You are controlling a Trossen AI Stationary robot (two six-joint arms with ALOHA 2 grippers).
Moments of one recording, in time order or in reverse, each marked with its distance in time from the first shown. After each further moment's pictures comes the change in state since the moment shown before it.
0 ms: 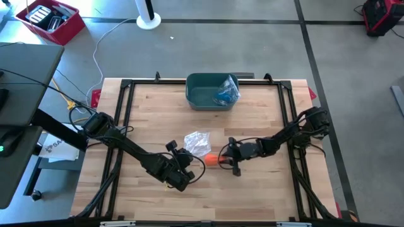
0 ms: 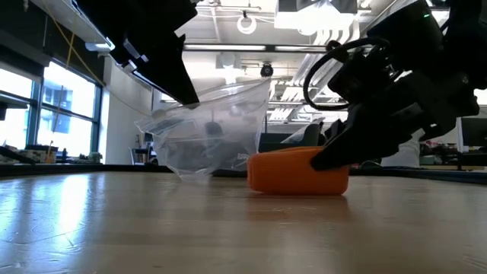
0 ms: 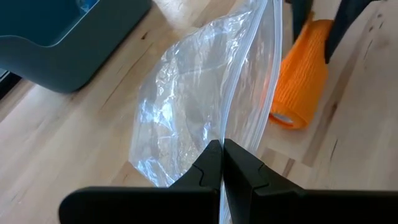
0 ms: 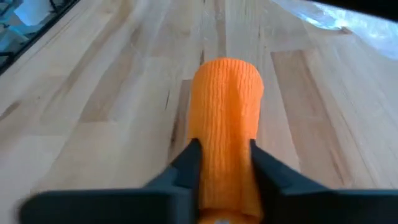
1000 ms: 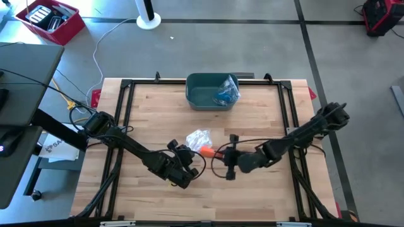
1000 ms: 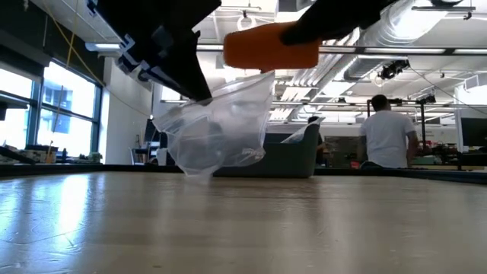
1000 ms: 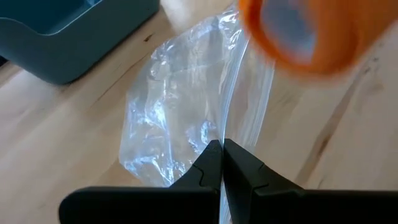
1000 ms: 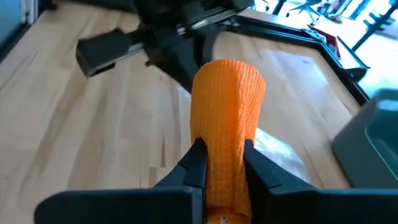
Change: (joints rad) left arm 0.025 0.000 0.000 0.064 -0.004 -0.087; right arm 0.188 -0.267 0.475 -0.835 0.501 -0.096
